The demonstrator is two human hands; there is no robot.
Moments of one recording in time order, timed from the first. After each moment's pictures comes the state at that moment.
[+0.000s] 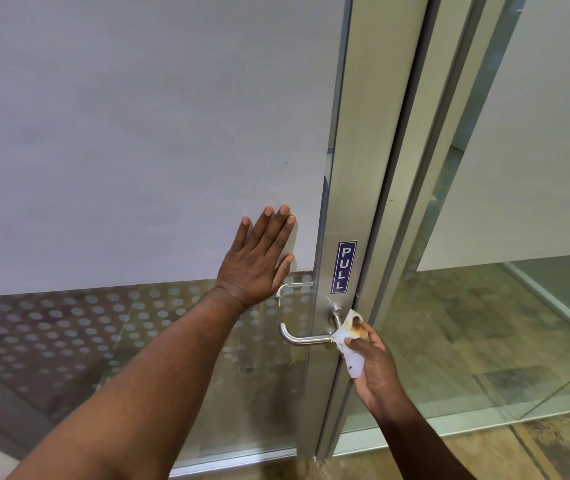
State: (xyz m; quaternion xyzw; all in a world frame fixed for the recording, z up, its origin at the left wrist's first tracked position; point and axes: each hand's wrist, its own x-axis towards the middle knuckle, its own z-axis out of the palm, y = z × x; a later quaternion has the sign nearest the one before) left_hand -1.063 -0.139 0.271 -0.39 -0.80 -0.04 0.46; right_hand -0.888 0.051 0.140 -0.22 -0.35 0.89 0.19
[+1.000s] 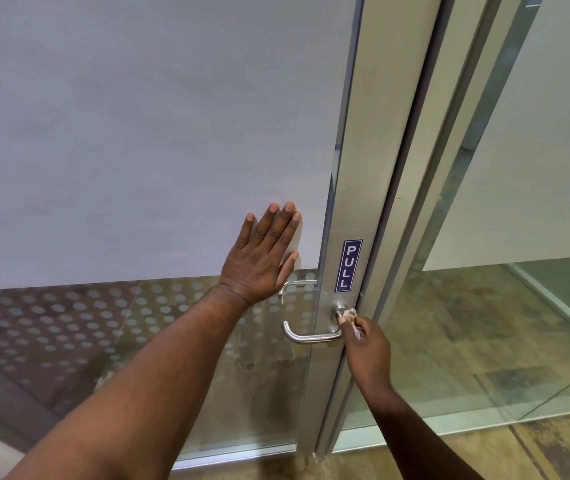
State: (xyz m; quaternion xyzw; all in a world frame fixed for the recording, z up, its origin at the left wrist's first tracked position) left_hand -1.066 -0.138 0.270 -0.39 -0.79 -0.03 0.47; right_hand -0.905 0.045 0.139 -0.28 -0.77 0.49 0.30
